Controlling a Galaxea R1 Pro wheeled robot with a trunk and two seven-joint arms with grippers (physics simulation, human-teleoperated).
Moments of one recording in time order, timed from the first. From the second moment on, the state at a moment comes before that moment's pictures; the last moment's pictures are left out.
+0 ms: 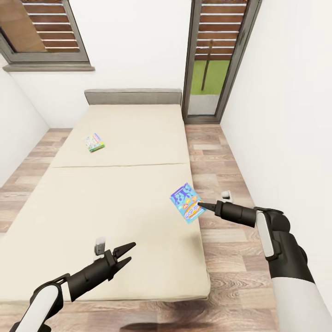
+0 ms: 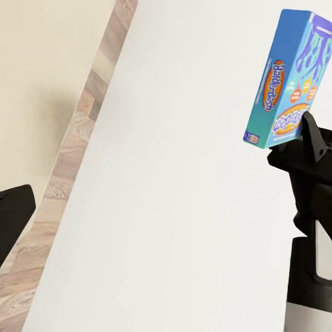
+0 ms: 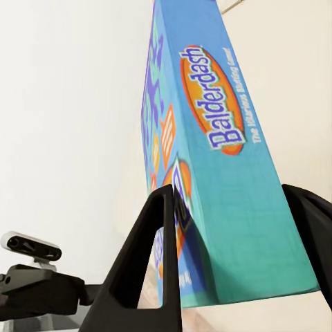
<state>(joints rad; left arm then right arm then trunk) -0.11 0.14 0.00 -1.60 1.34 0.86 -0.13 -0.66 -0.06 -0.21 -1.33 -0.18 1.04 1.03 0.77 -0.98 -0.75</state>
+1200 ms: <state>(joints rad) -0.11 0.13 0.00 -1.60 1.29 0.86 -0.12 -0.64 -0.06 -0.21 -1.40 -0.18 1.04 1.02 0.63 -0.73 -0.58</state>
